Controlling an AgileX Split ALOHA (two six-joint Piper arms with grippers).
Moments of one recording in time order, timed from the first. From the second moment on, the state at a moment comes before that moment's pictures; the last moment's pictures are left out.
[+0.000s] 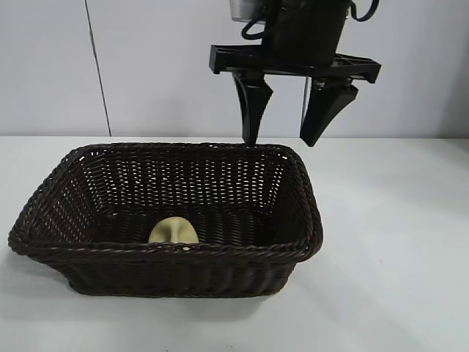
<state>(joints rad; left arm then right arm) 0.00 -0.01 -0.48 -0.04 1.12 0.01 0.34 1.92 -1.68 0.02 1.21 0.22</state>
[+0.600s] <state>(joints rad) 0.00 -0.01 -0.48 -0.04 1.12 0.01 0.09 1.92 -1.68 -0.15 1.22 0.16</state>
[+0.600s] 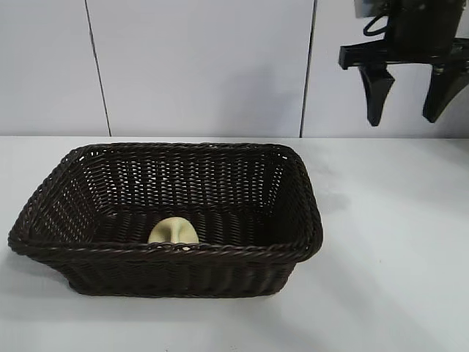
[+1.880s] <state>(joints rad) 0.00 -0.01 -0.48 -0.04 1.12 0.01 0.04 1.17 -0.89 0.02 1.17 0.00</state>
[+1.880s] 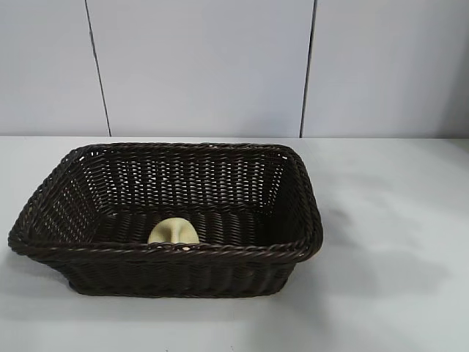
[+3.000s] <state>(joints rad) 0.00 -0.01 -0.48 -0.04 1.12 0.01 0.04 0.13 -0.47 0.02 1.07 0.00</state>
